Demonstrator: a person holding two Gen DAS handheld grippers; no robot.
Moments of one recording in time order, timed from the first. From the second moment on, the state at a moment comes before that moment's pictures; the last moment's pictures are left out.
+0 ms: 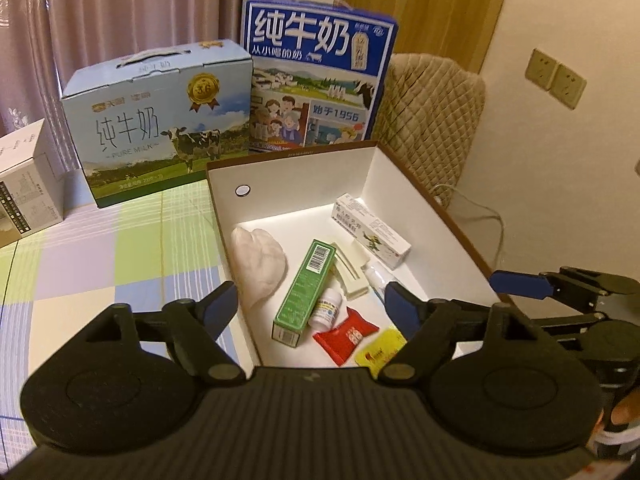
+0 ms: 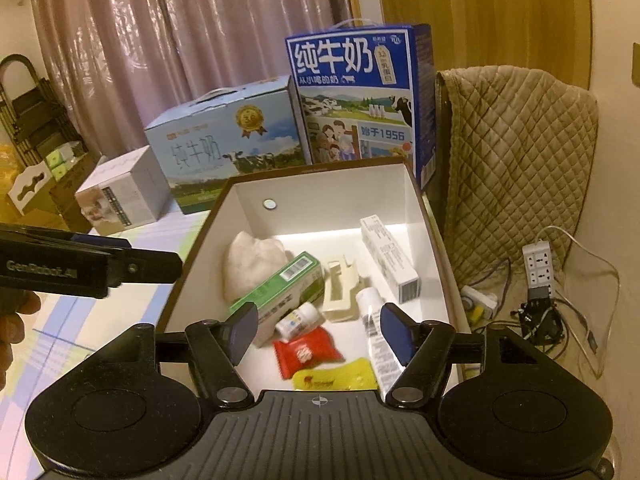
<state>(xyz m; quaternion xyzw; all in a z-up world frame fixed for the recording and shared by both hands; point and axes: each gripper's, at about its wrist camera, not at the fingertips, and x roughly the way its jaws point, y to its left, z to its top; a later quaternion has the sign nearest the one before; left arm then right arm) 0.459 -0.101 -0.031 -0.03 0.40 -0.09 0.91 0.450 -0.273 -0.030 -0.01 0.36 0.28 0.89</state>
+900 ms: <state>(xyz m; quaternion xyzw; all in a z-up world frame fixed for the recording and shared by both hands) 0.270 -0.005 -0.016 -0.06 0.37 -0.06 0.93 0.290 -0.241 -0.010 0.04 0.37 0.27 0.89</state>
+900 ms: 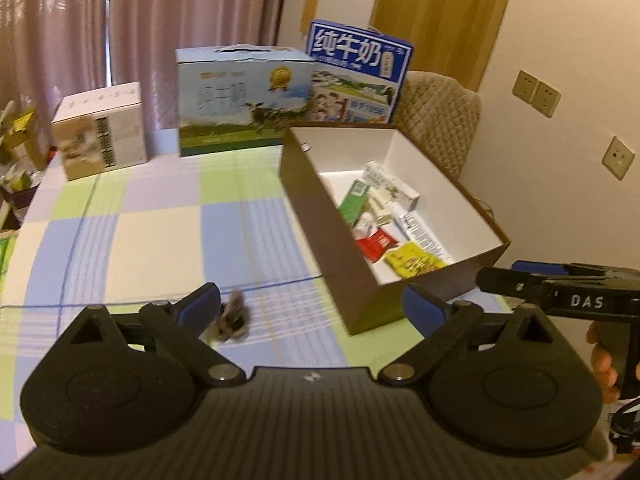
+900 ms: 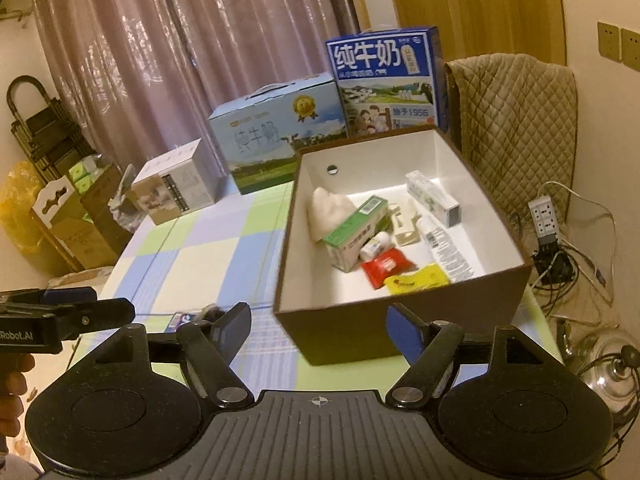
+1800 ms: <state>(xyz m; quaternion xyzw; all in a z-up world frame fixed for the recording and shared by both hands) 0.269 0.068 -0.040 -0.08 0.36 0.02 0.93 0.296 -0.128 -0.038 0.01 0.40 0.31 0.87</state>
